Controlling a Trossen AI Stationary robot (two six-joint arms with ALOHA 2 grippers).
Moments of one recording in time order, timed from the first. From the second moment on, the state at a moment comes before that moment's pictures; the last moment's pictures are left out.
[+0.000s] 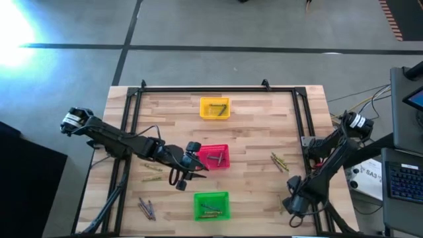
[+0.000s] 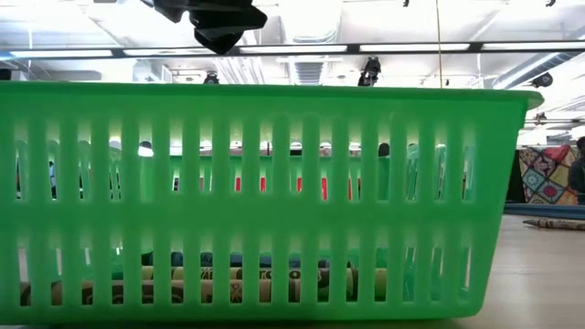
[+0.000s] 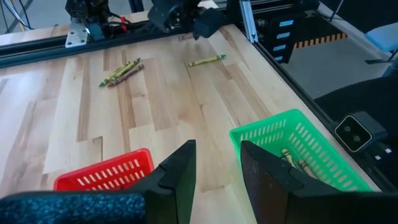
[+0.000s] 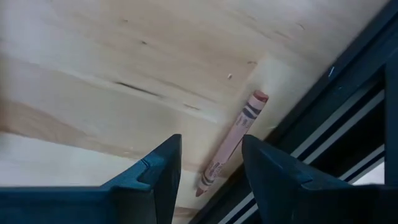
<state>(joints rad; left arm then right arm) -0.31 1.40 0.89 0.03 -0.02 0.02 1.02 1.56 0.75 -0.73 -0.39 2.12</state>
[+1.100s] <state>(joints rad) -0.31 1.40 0.89 0.00 -0.03 -0.02 0.97 1.53 0.88 -0.88 -0.19 1.84</state>
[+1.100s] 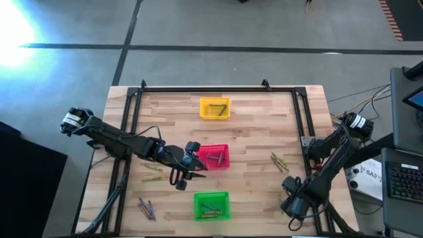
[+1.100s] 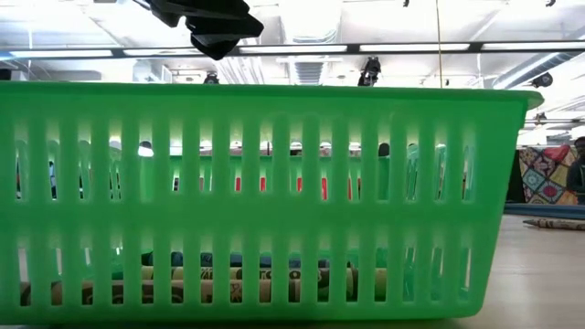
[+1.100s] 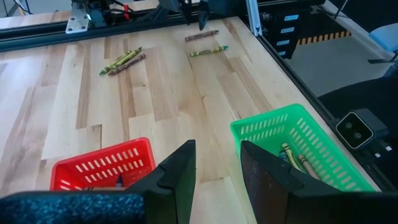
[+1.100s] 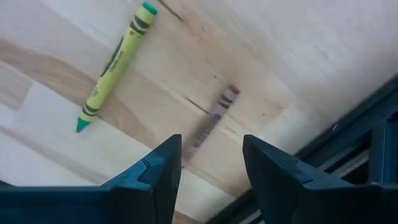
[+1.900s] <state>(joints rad) -0.31 1.40 0.89 -0.02 -0.04 -0.04 0.95 1.66 0.85 -0.73 -0.14 1.78</state>
